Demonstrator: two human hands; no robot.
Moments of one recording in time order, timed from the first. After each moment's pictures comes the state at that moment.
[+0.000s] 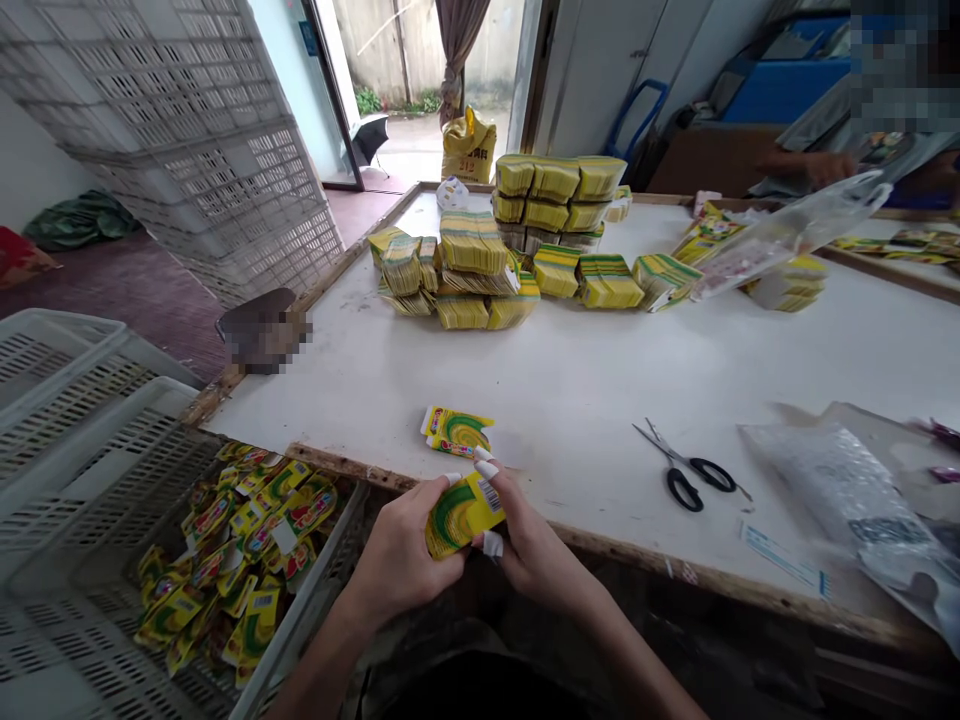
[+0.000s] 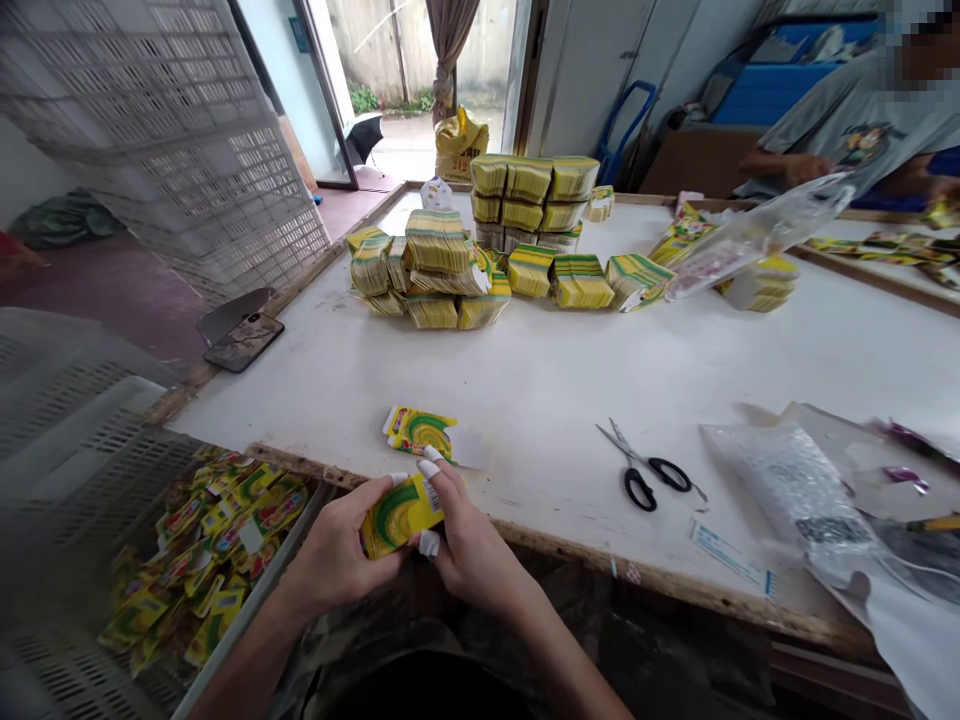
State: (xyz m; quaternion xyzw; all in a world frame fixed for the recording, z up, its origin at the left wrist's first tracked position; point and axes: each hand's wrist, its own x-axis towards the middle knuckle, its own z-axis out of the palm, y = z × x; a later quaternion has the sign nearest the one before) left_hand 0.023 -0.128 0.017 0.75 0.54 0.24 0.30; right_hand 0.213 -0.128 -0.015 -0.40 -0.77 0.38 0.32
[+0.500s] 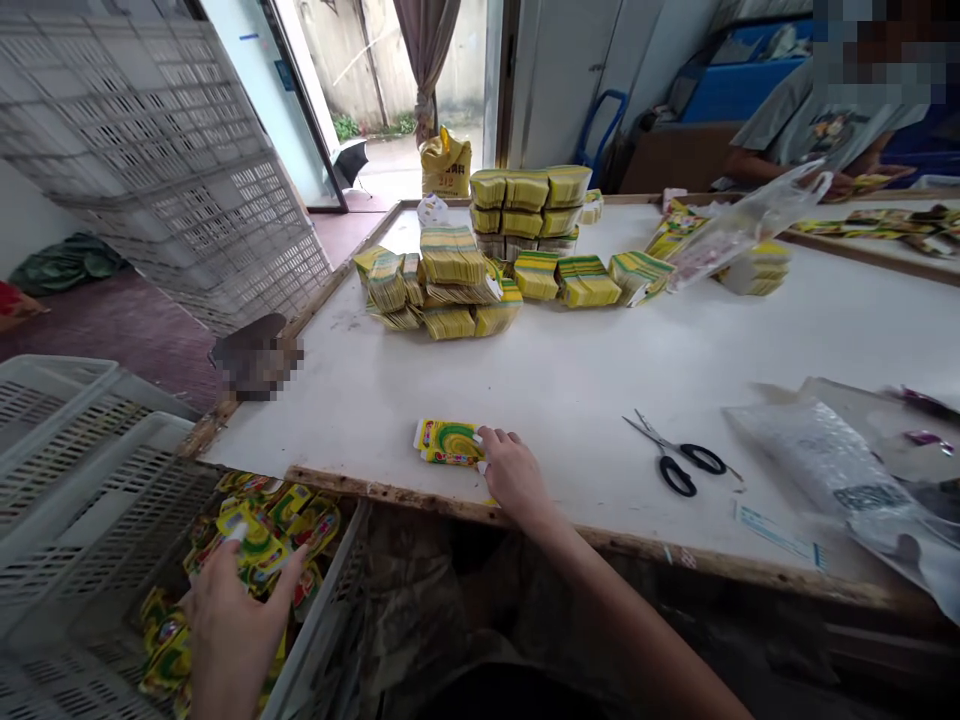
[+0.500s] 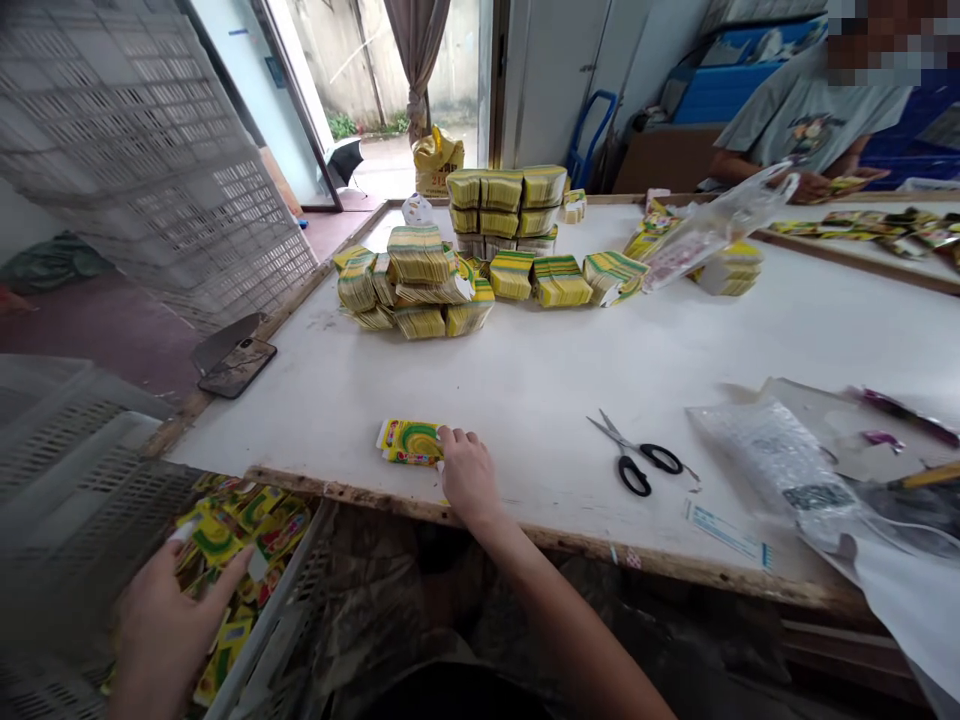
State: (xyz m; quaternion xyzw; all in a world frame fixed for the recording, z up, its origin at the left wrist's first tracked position) left_hand -0.113 -0.161 -0.001 0.47 0.84 0.27 0.05; right_hand 0.198 -0.055 -0.030 -0.62 -0.72 0.22 0.22
